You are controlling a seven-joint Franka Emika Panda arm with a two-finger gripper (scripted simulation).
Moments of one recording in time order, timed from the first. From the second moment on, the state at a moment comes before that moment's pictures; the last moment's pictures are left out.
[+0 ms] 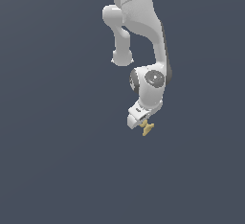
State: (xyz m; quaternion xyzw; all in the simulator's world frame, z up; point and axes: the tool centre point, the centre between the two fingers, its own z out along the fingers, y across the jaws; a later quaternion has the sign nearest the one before) arm -0.022 0.111 0.042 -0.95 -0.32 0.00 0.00
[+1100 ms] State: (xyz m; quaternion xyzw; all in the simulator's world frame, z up) arm 0.001 0.067 0.050 -0.95 -0.32 0.00 0.00
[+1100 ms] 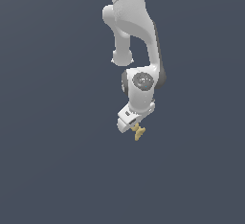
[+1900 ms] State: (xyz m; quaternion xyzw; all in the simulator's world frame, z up) arm 0.074 -0.071 0.076 -0.95 -0.32 0.00 0.00
